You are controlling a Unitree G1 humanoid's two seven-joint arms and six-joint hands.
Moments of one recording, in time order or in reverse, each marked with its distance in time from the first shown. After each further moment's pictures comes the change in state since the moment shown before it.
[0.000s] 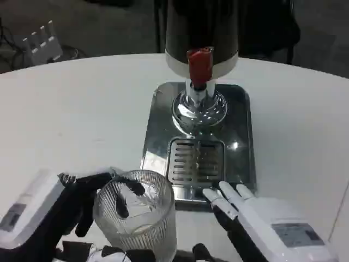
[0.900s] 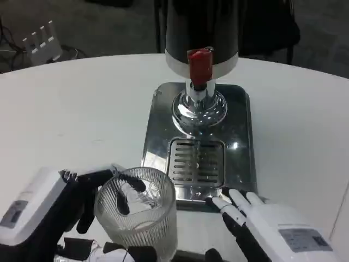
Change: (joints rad) left arm -0.017 -0.002 -0.002 -0.002 0.008 0.010 0.000; right arm 0.033 0.032 -0.038 -0.003 -0.016 -0.017 0.032
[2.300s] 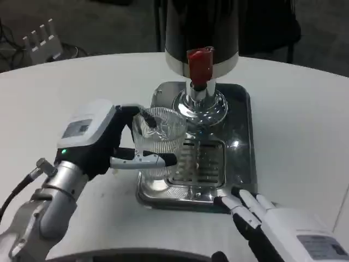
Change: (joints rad) left arm -0.811 -0.003 -0.347 0.854 0.319 0.194 0.297; right arm 0.109 0.023 -0.051 -0.079 0.099 -0.046 -0.017
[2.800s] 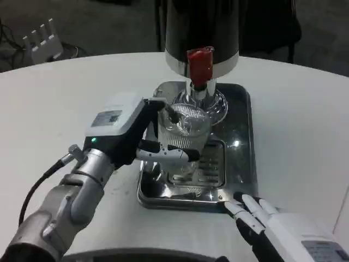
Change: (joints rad) left arm -0.125 -0.054 -0.121 0.091 0.039 0.057 0.041; right arm 0.035 0.015 -0.043 0.000 0.035 -0.048 -0.015
